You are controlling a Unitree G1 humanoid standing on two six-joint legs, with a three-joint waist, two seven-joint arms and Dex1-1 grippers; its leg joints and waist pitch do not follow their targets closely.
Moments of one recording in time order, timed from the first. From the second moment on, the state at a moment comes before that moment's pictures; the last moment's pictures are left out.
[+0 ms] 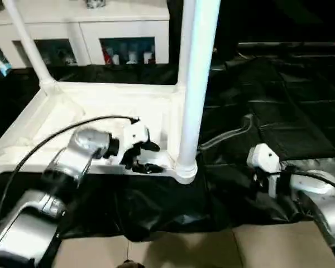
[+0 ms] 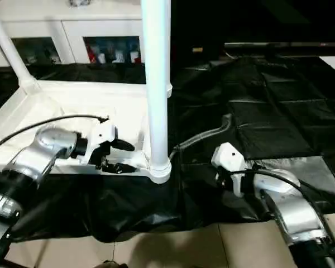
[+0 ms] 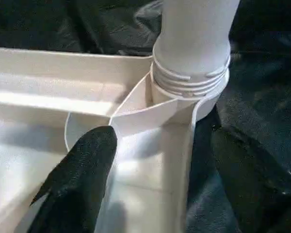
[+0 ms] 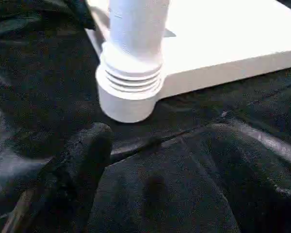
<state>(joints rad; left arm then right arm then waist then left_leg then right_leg) -0.75 0.46 -0.37 0.70 -0.05 -0.01 -1.24 -0.20 -0.61 0.13 0.09 0.21 0.14 1.01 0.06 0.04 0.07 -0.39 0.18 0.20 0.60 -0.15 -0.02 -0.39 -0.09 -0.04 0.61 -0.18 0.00</state>
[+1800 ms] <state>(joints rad) -0.71 0.29 -0.33 0.81 0.03 0.01 -1.18 -0.20 -0.51 0.14 0.09 0.22 0.24 0.90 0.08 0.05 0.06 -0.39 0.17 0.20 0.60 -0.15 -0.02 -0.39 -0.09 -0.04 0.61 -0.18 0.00</state>
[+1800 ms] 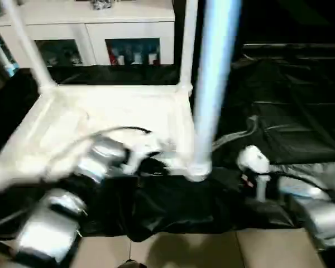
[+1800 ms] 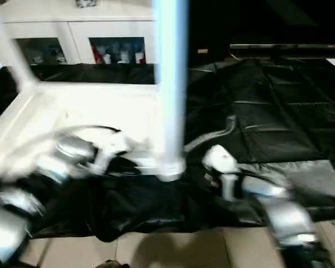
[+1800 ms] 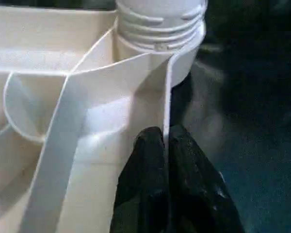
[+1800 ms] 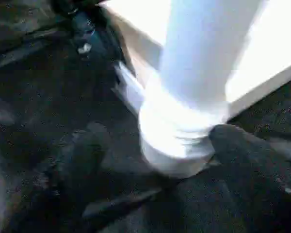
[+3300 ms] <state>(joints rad) -0.56 0.32 -0.32 0.49 0.05 0.20 -1.11 -0.40 -0.38 0.18 0.44 0.15 0.09 0.93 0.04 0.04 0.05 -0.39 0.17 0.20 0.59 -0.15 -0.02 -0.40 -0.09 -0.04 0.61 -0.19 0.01</state>
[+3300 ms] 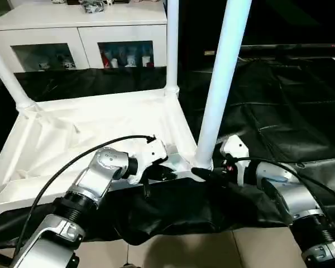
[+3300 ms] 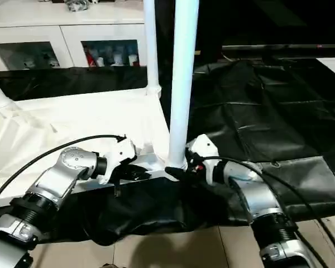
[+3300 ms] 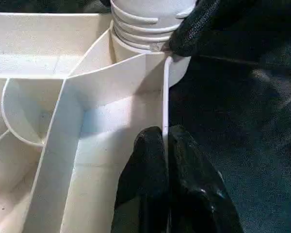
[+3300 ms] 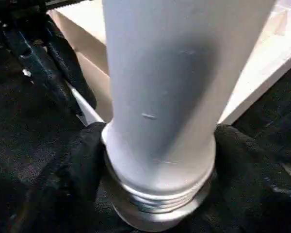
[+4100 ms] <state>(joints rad) -0.66 0.14 -0.27 0.65 0.10 0.28 -0.82 -0.44 -0.13 0.05 0.58 0.09 0.06 0.46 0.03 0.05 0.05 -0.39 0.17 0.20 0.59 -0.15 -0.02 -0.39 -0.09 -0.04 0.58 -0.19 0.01</state>
